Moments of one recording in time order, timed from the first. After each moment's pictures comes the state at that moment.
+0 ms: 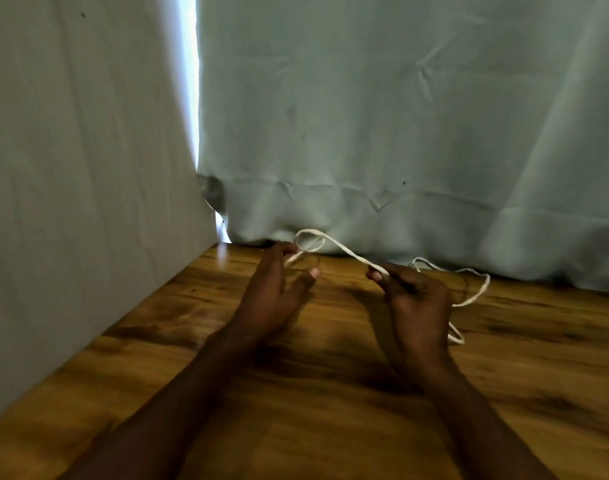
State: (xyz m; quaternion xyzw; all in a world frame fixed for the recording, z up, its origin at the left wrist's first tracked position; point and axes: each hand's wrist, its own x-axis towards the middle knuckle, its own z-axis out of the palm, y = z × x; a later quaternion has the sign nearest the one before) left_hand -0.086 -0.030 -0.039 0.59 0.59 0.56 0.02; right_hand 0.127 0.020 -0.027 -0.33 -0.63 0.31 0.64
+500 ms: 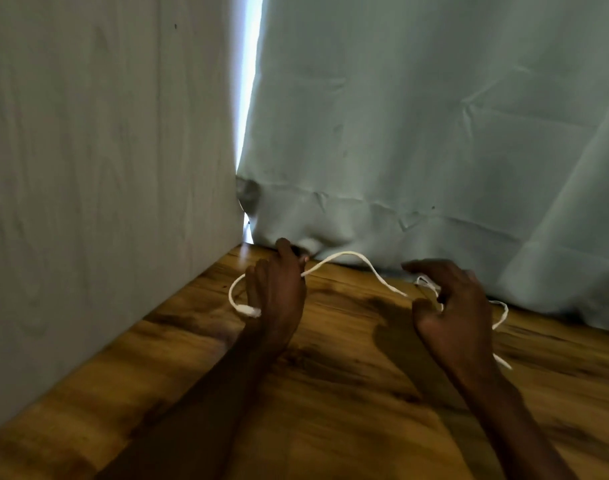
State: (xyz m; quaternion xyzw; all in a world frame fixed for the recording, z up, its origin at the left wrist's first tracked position) left_hand -0.102 -0.036 -0.024 0.42 0.80 0.38 -0.19; right_hand 0.135 -0.011 0.010 -0.35 -0.79 0.03 0.51
